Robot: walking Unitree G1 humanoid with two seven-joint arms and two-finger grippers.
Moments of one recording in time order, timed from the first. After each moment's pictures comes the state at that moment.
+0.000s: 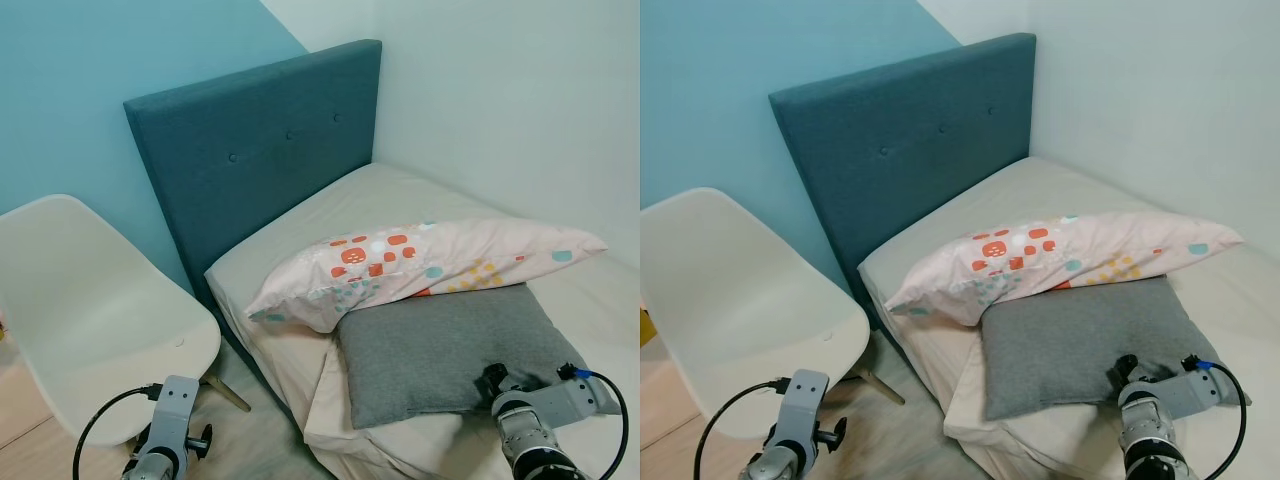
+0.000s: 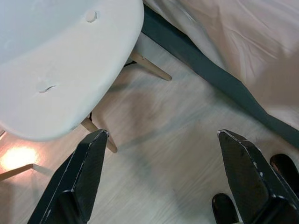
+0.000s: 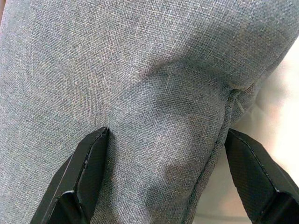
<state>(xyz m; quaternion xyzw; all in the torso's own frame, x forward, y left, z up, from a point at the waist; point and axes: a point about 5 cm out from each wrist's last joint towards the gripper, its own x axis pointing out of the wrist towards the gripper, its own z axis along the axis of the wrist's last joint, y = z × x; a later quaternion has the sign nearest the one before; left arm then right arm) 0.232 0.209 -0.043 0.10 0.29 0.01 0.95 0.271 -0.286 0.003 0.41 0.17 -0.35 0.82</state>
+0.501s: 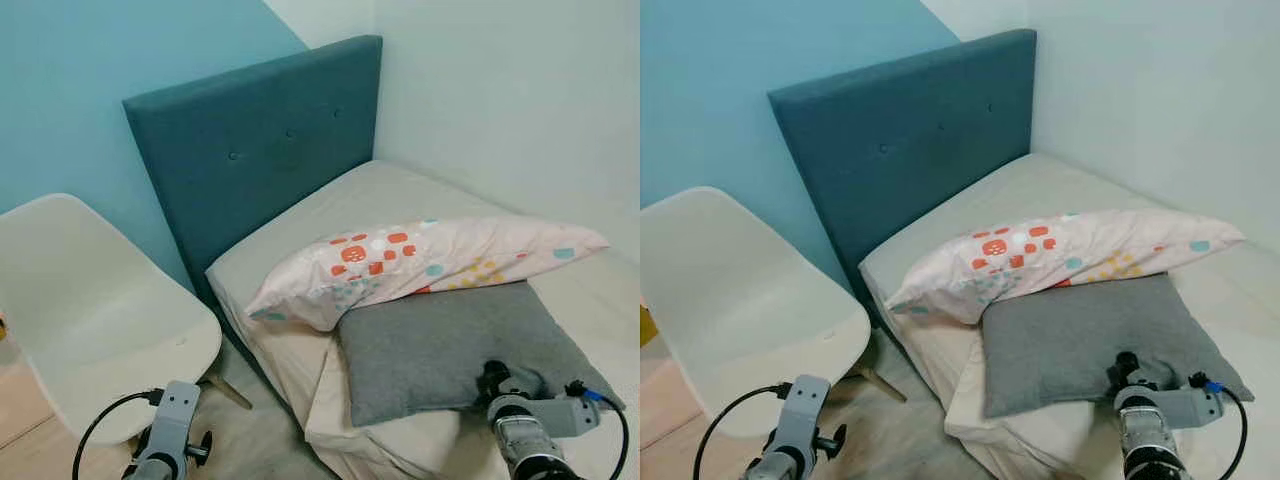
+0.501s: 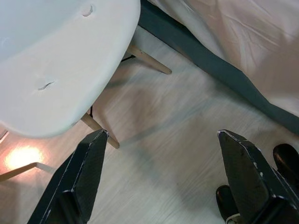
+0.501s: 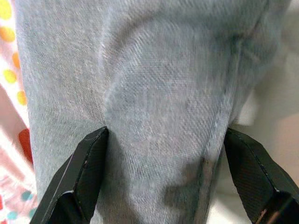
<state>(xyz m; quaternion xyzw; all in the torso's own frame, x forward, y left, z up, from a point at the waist) 0.228 0.209 -0.046 0.11 0.30 0.00 0.95 0.265 -0.276 -0.007 0.54 0.12 -0.30 0.77</state>
